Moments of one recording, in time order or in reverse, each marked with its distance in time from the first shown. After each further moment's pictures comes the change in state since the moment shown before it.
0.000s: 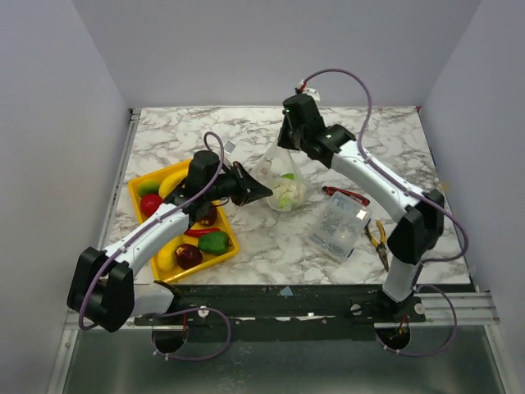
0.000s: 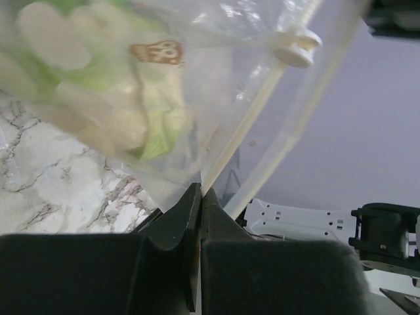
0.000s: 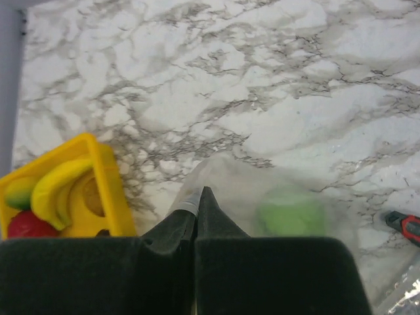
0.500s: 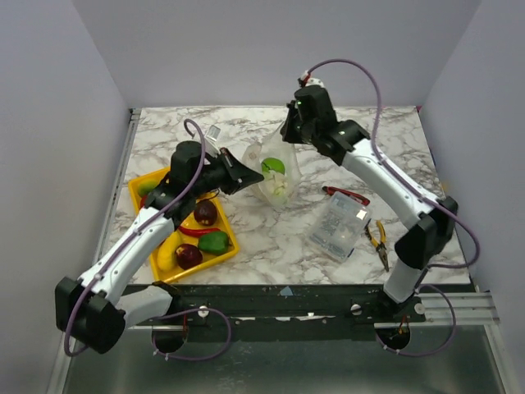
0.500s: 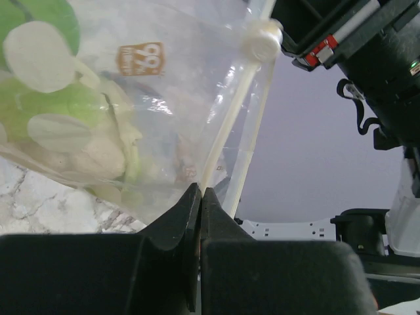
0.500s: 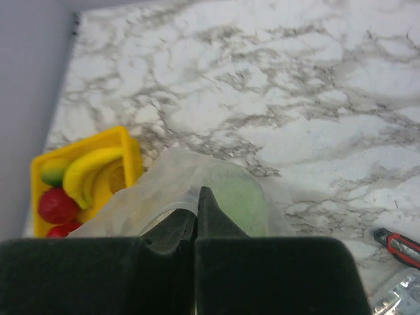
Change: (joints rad) left arm 0.009 -0.118 0.136 -0.188 -0.127 0.069; right arm -0.023 0.006 0.058 -0.020 -0.095 -0.119
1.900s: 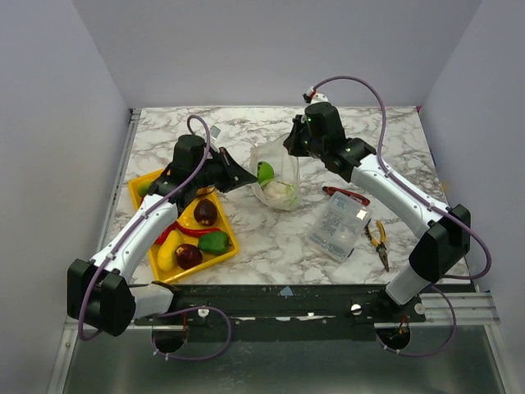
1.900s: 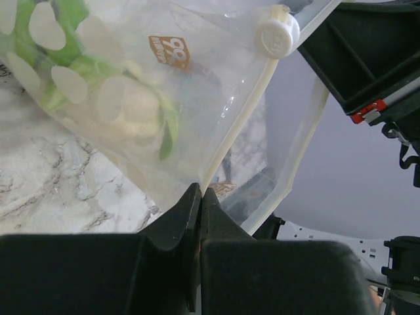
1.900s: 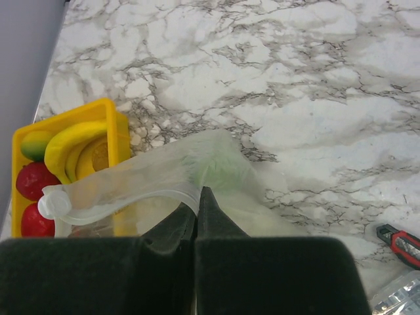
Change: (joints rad) left arm 0.086 0.091 0.034 -0.079 0.062 0.126; right arm -0.024 -0.126 -0.286 0.192 -0.092 -0.031
